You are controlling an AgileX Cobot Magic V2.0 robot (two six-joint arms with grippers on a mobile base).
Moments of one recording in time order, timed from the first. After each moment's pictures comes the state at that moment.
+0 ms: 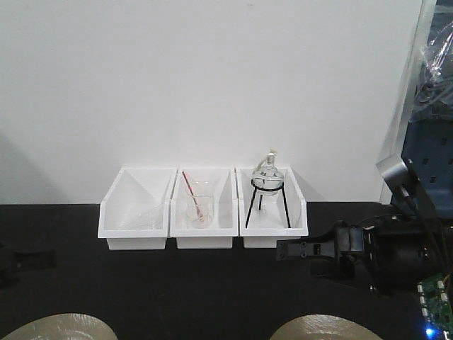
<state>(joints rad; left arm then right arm) 0.22 1.18 -0.84 -1.14 0.77 0.81 0.07 1.34 -1.01 1.27 0.98 -0.77</state>
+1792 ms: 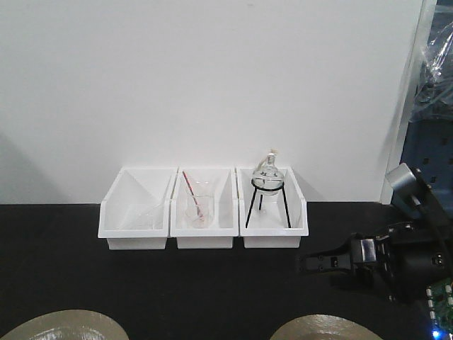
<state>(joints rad) 0.54 1.81 -0.86 -1.12 0.99 1.00 0.01 1.34 -1.01 1.16 1.01 -0.73</state>
